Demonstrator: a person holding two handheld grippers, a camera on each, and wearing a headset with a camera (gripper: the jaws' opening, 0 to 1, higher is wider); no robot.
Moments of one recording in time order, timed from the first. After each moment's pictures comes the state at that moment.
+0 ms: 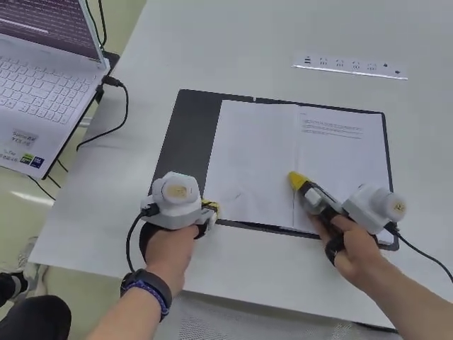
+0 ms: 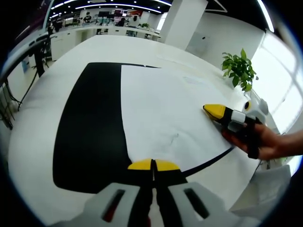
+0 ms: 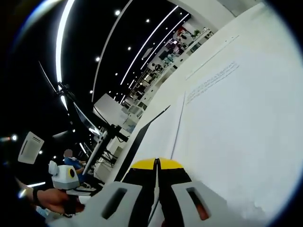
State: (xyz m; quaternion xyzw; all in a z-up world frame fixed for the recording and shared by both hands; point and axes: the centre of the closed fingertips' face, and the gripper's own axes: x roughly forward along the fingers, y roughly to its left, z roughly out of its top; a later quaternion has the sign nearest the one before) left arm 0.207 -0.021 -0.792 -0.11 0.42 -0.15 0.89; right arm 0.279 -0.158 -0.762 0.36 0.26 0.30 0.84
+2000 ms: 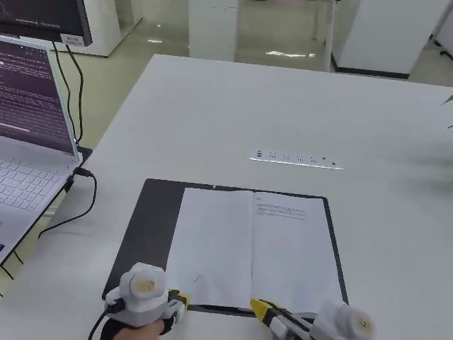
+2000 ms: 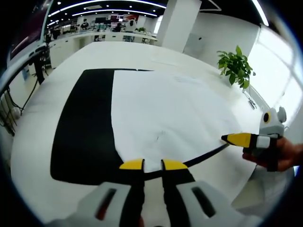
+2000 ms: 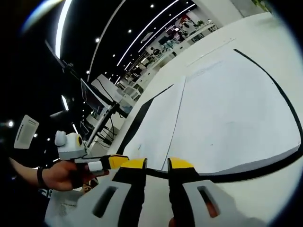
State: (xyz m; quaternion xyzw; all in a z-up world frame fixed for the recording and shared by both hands) left arm 0.189 -0.040 -0.778 -0.08 0.40 -0.16 0.90; right arm 0.184 -0.186 -0.757 0.29 0.32 0.31 0.85
